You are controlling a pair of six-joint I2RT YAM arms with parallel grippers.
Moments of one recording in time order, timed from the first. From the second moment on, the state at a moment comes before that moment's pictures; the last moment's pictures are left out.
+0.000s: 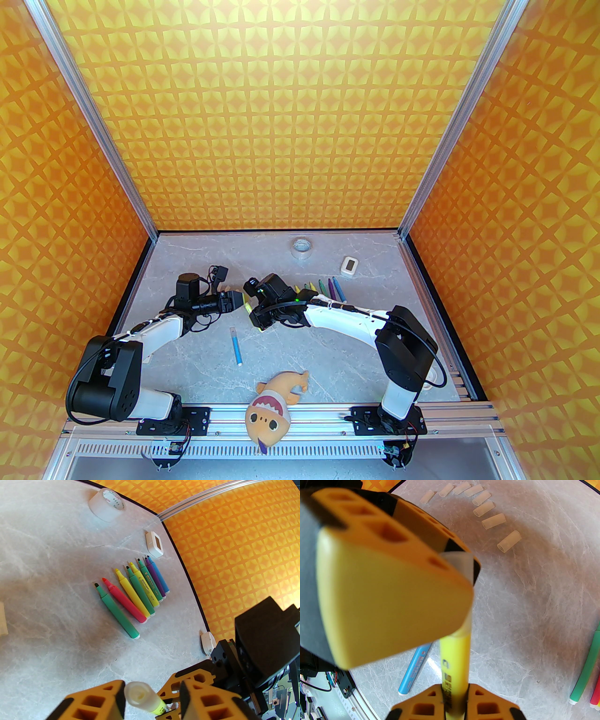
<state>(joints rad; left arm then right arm) -0.16 1.45 0.65 0.25 0.94 -0.54 0.87 1.78 1.27 -0.38 -0.22 0.24</state>
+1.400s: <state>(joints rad) -0.17 1.46 0.67 0.36 0.97 -0.65 0.87 1.77 1.24 -0.23 -0.14 0.22</state>
